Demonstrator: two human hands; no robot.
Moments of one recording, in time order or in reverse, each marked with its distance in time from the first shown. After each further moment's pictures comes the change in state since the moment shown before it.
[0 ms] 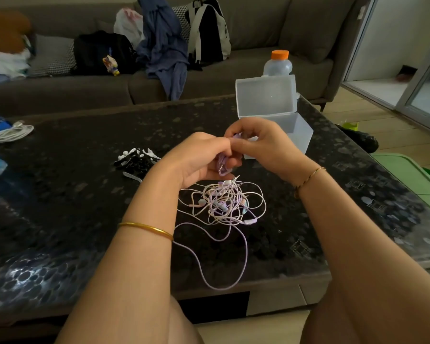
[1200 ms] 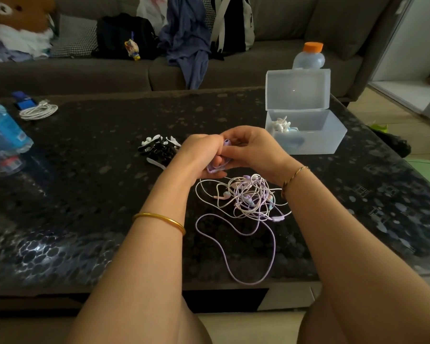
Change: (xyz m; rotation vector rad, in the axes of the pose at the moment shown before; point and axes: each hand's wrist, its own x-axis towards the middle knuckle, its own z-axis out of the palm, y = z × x) left_hand 0.007 -0.023 -0.038 -0.057 0.409 -0.202; right_hand 0.022 0.003 0.063 0.290 -0.144 0.201
